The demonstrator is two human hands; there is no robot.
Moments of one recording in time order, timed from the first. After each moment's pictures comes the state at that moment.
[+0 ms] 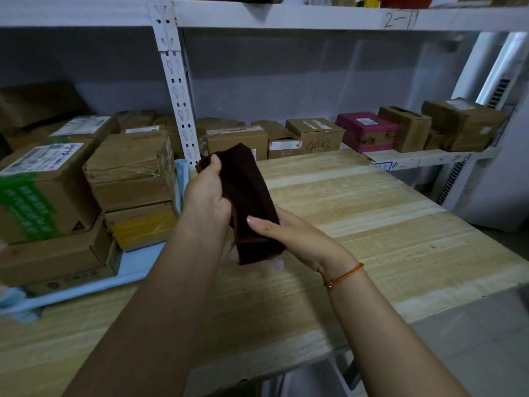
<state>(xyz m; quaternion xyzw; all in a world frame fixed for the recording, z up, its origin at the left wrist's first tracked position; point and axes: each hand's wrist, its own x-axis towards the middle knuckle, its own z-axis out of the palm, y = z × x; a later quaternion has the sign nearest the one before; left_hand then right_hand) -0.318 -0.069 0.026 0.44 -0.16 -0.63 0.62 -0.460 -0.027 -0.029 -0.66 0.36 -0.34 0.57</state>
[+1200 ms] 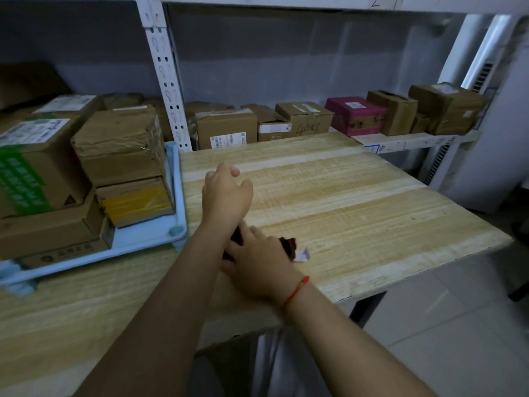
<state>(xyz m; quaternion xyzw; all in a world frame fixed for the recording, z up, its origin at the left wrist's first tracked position) -0.340 -0.031 -0.024 0.67 -0.58 -0.19 0.42 -0.415 0.010 -0.107 -0.85 0.52 -0.06 0.03</state>
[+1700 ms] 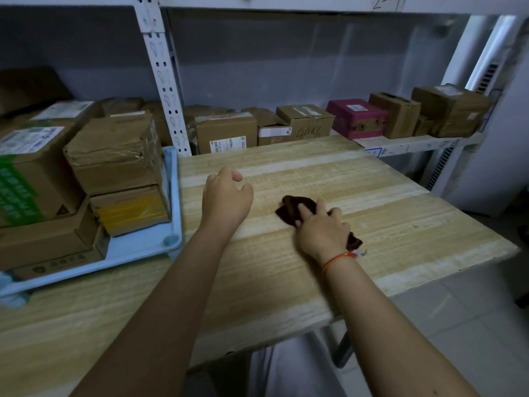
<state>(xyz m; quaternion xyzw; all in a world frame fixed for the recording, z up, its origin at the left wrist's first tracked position) -0.344 -0.041 -0.020 0.67 -0.60 -0.19 0.40 -0.510 -0.051 -0.101 -0.63 0.77 -0.06 0.06</state>
